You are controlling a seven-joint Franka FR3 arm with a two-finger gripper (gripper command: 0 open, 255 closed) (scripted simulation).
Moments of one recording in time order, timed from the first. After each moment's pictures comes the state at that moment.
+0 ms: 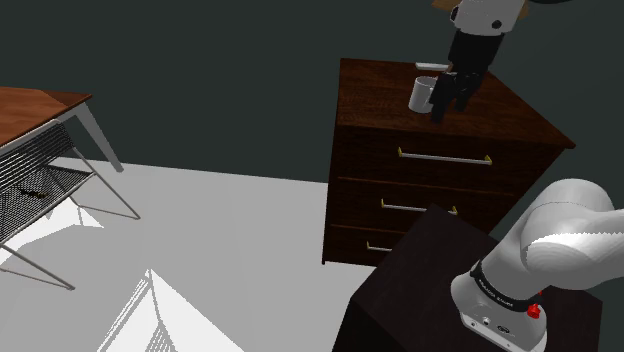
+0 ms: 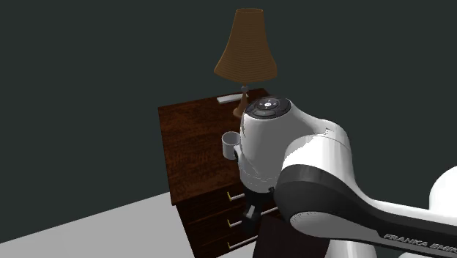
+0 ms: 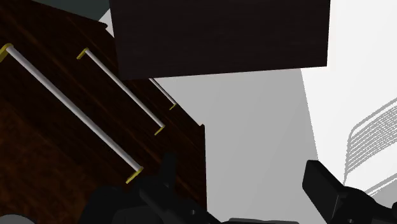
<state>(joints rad) 0.00 -0.83 -0.05 -2.35 -0.04 1.48 0.09</state>
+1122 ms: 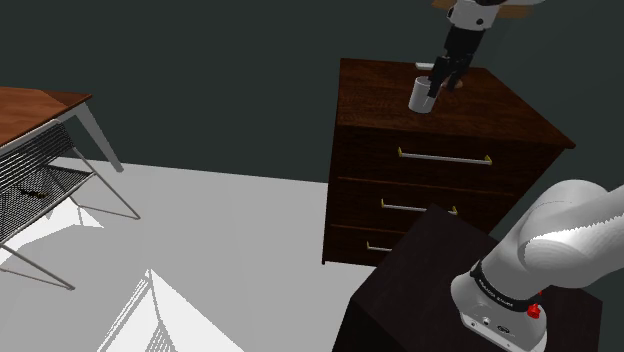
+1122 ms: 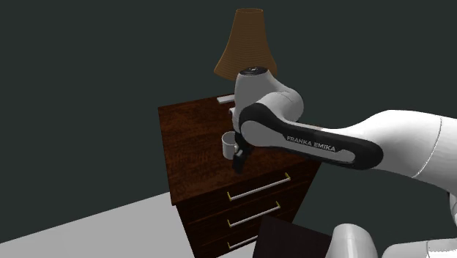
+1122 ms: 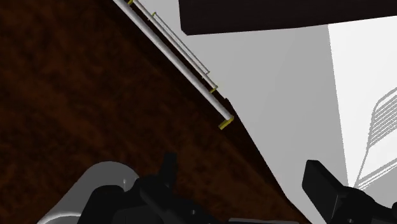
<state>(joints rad) -0.04 -0.50 -0.38 -2.18 -0.15 1.70 -0.24</state>
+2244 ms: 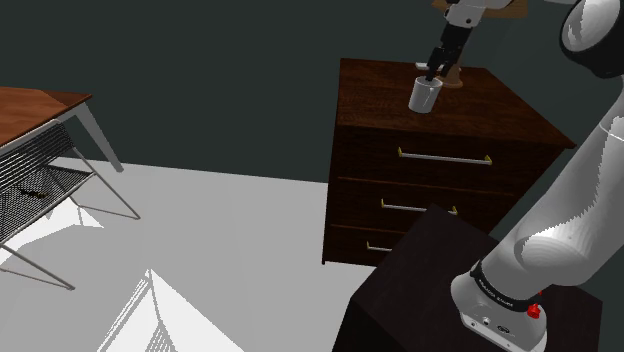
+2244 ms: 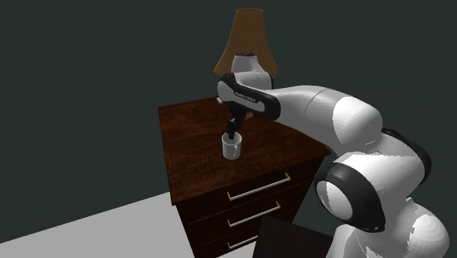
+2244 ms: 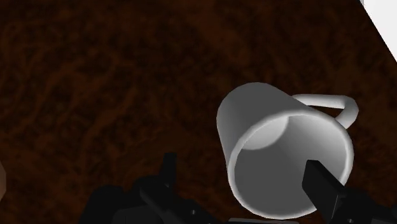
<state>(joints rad) -0.10 0.09 -0.67 -1.70 0.15 1.77 -0.68</state>
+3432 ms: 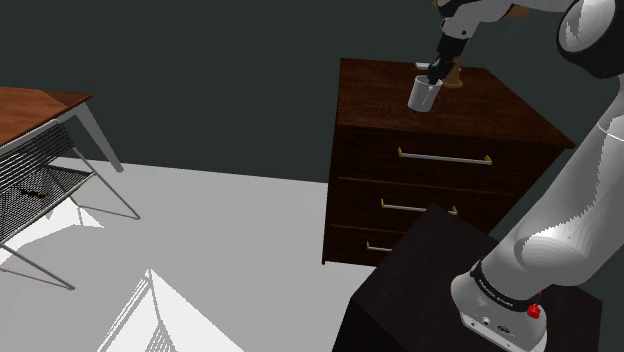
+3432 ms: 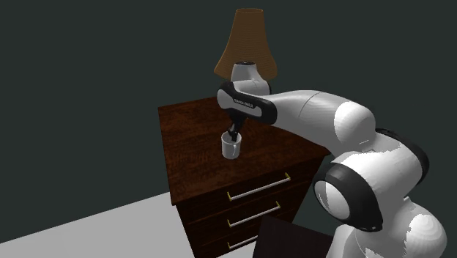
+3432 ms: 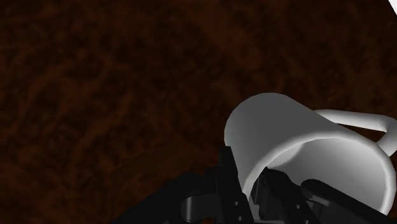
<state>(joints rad) -0.10 0.10 -0.67 -1.76 0.16 1.84 -0.69</state>
